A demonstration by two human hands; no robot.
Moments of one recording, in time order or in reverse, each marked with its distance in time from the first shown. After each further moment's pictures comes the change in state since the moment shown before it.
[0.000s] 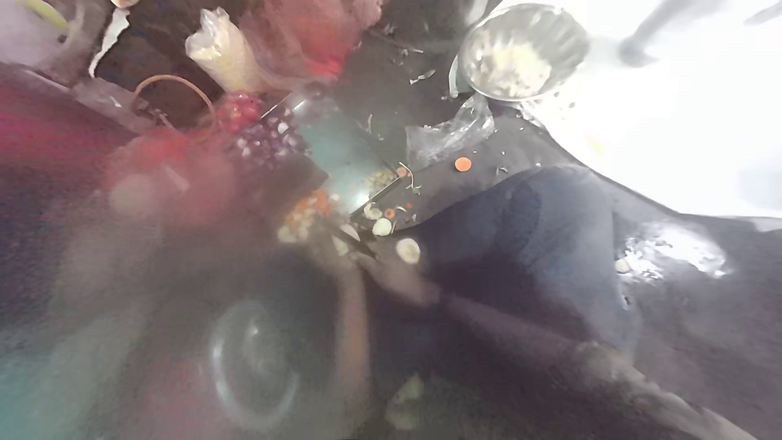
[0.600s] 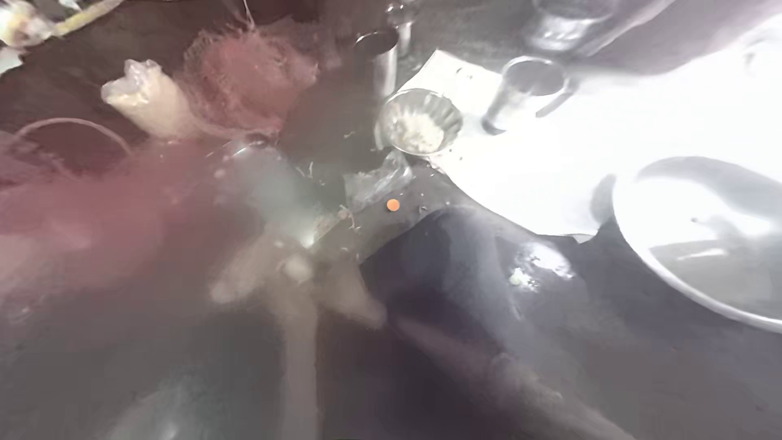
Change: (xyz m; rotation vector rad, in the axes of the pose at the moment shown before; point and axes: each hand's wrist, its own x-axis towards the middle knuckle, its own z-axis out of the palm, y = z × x) left_hand -0.006 0.004 0.014 -0.318 -0.234 -0.445; right_hand 0.028 0.009 -0.027 -0.265 0.158 0.105
